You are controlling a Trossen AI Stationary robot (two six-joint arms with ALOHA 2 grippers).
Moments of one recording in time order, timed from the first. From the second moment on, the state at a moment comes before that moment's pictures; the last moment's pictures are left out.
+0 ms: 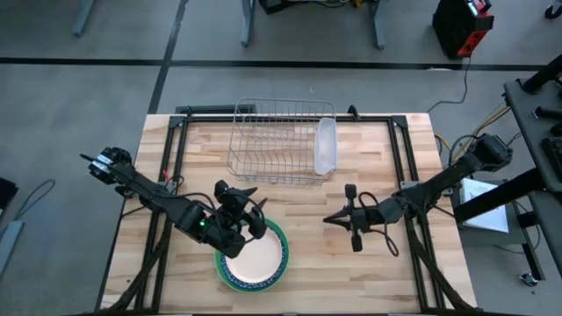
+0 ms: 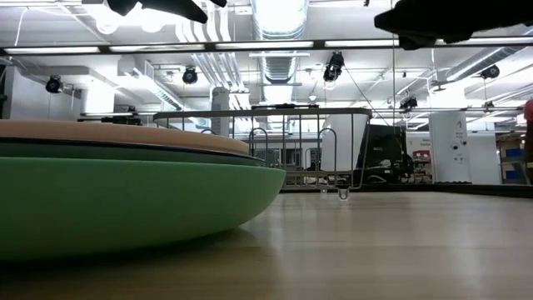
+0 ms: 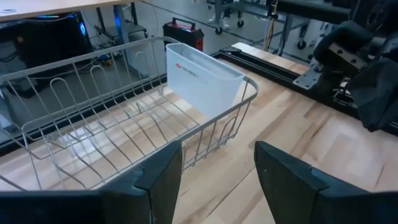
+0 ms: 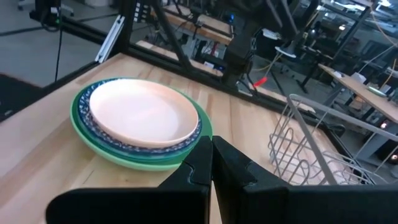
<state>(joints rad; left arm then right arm) -0.53 1.52 1.22 -0.61 -1.12 -0.95 0.50 1.15 0.42 0.53 0.41 -0.26</state>
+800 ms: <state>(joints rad) -0.53 1.74 1.41 -0.56 -1.14 -0.83 0.50 0.99 0.32 0.66 0.30 -0.30</state>
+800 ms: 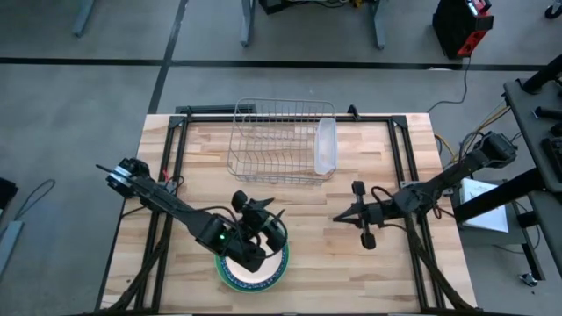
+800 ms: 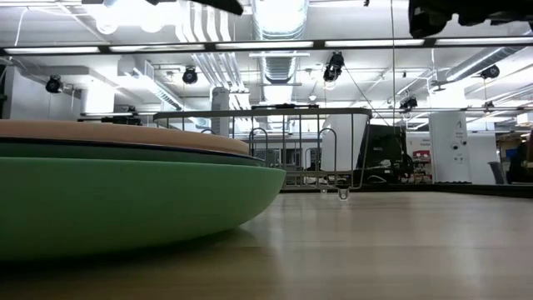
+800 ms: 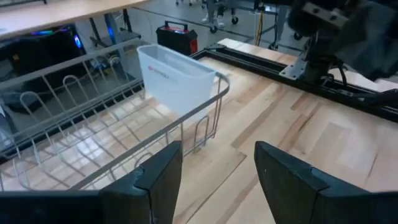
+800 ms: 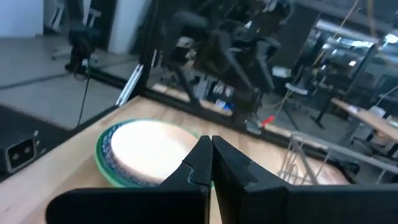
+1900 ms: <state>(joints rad) -0.51 1.98 1.74 -0.61 -1.32 -0.77 0.50 0.45 0.04 0.47 0.22 -0.34</state>
